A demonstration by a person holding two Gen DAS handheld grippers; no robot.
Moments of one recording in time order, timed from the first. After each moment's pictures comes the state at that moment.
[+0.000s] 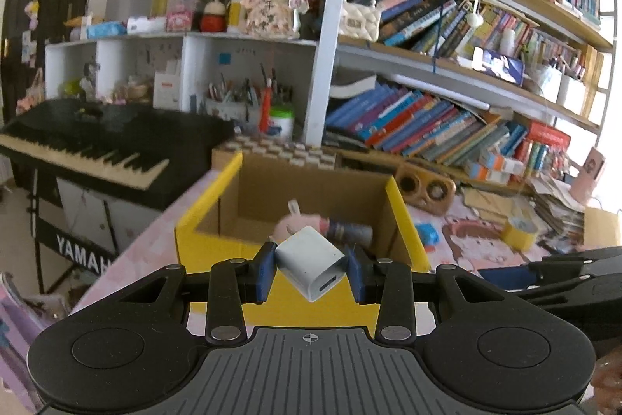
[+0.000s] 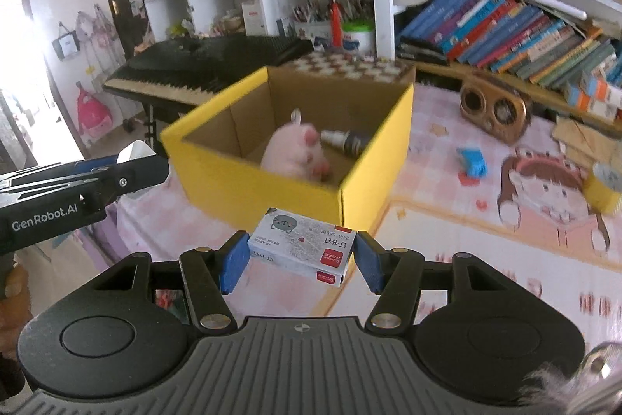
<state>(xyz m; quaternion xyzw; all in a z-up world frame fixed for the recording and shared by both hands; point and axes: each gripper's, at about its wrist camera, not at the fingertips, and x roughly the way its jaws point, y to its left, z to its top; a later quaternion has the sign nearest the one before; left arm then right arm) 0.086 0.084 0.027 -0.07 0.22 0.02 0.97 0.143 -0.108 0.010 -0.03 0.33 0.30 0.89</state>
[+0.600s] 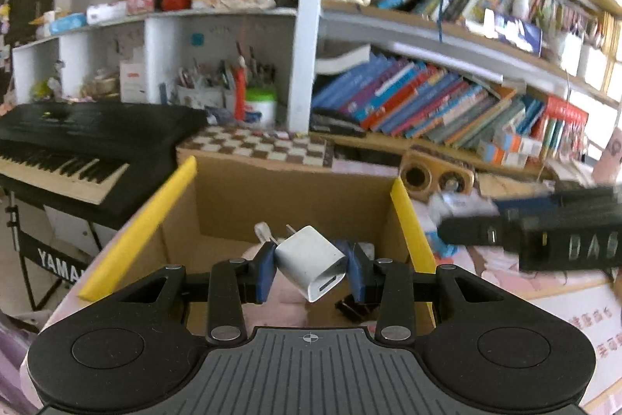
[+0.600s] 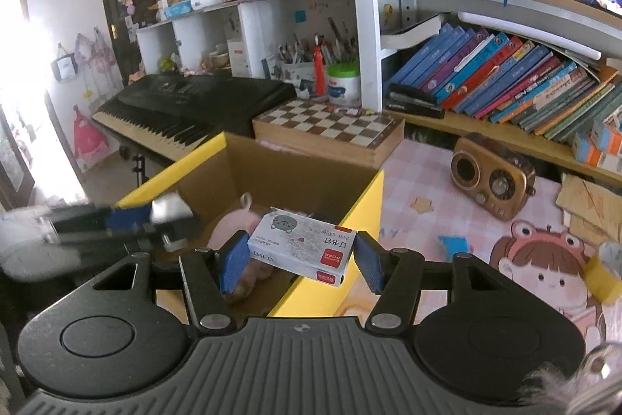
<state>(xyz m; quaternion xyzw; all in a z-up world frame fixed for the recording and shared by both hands) 0.198 0.063 0.001 -0.04 0.26 0.01 0.96 0.251 -0.116 0.030 -0.03 0.29 0.31 0.91</state>
